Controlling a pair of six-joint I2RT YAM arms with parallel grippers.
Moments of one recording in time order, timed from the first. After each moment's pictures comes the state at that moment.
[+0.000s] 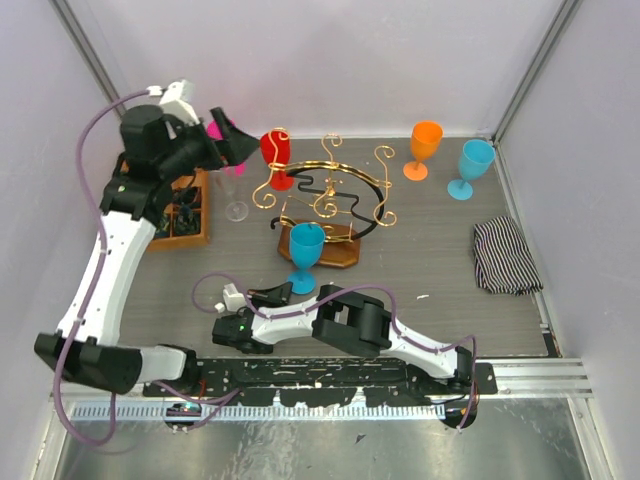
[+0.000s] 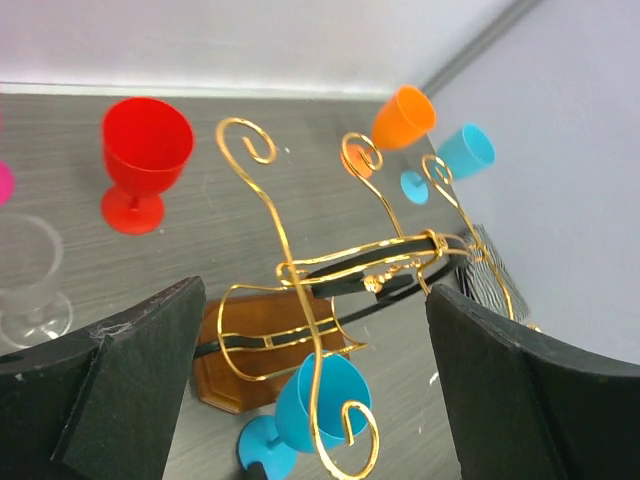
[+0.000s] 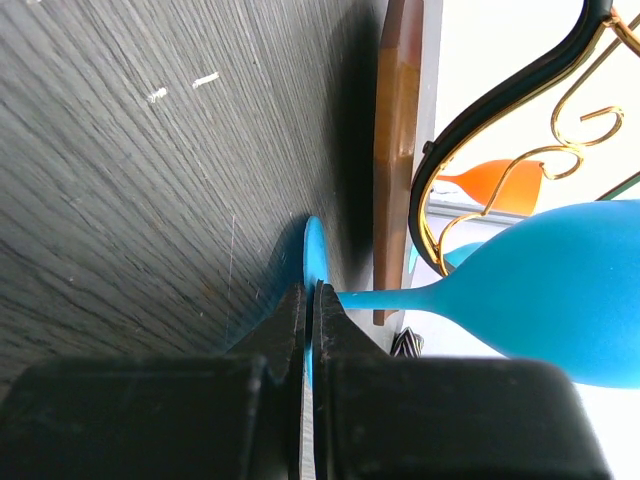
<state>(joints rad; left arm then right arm) -0.19 1.27 1.50 -0.43 0.35 -0.48 1.40 2.45 1.72 -0.75 1.24 0.09</state>
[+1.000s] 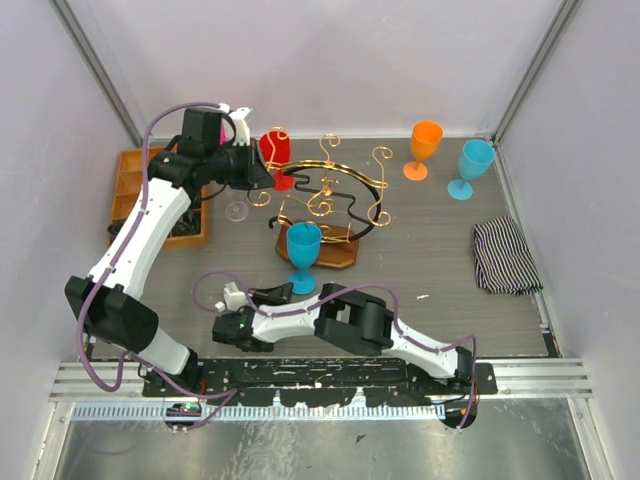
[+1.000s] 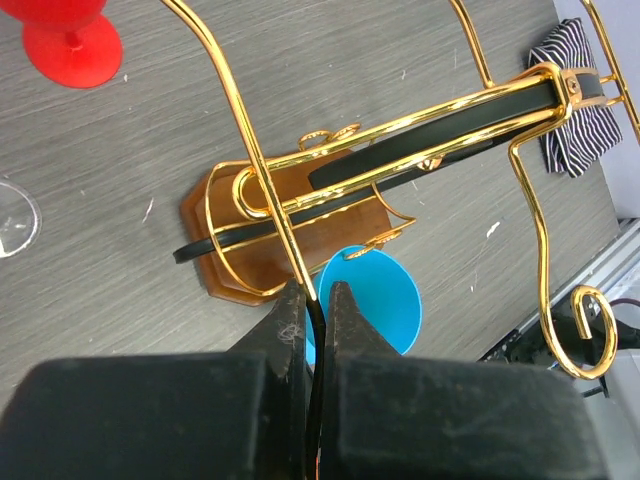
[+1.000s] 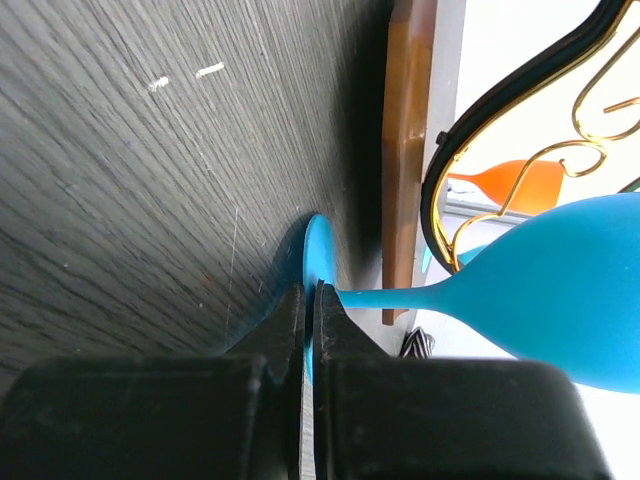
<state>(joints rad) -0.34 1.55 1.65 -0.77 0.40 -0.22 1.39 2.44 1.72 -0.77 1.21 0.09</state>
